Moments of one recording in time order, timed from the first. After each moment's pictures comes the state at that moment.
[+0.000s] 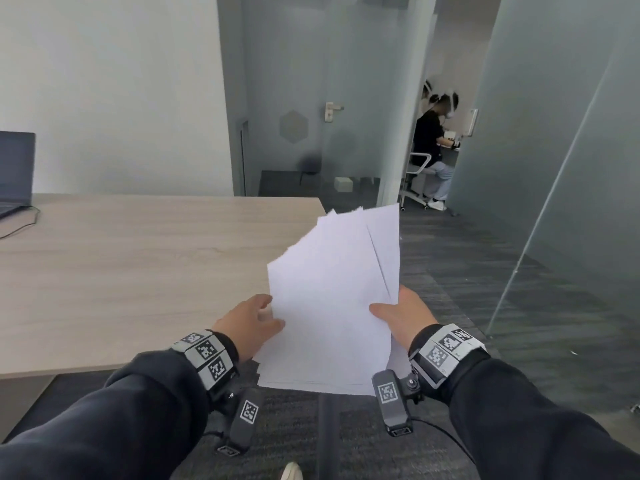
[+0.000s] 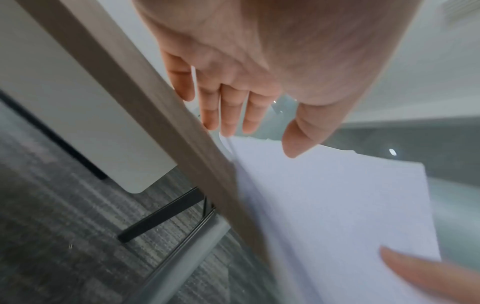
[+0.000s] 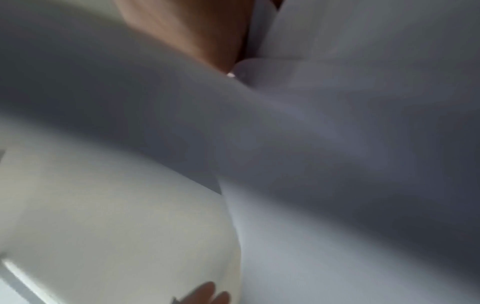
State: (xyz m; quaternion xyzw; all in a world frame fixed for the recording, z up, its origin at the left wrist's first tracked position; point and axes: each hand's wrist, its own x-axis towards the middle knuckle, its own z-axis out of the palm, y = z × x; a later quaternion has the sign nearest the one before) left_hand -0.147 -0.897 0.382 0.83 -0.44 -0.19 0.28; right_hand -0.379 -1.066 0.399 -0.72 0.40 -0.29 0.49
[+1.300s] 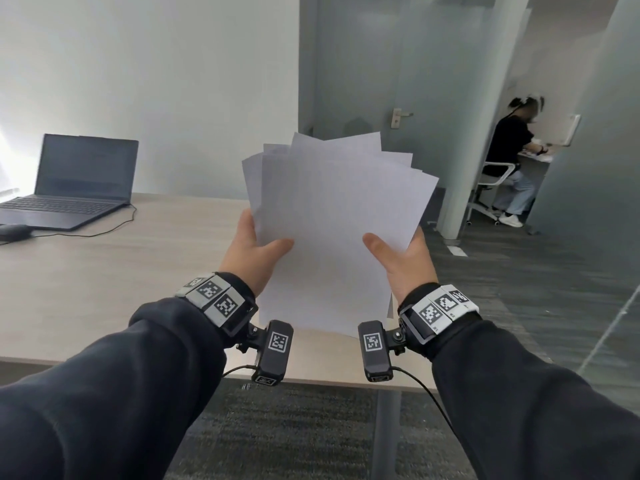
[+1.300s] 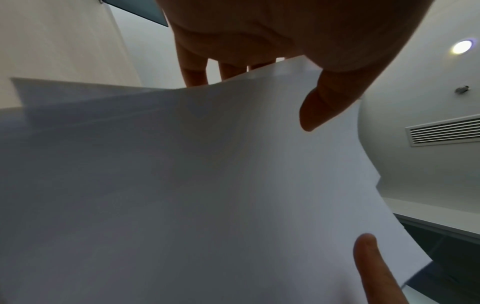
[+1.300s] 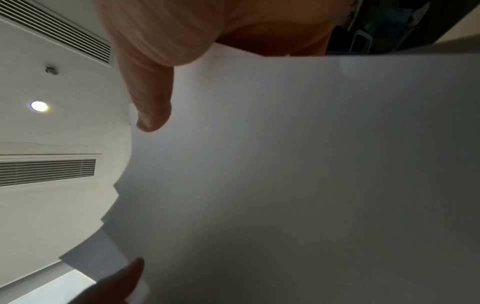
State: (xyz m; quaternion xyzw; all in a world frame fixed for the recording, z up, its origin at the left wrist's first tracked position) left_hand -0.075 -0.870 0.489 0.65 -0.35 -0.08 0.67; right_hand -0.227 -1.047 0.471 -0.66 0.18 -0.47 0.56
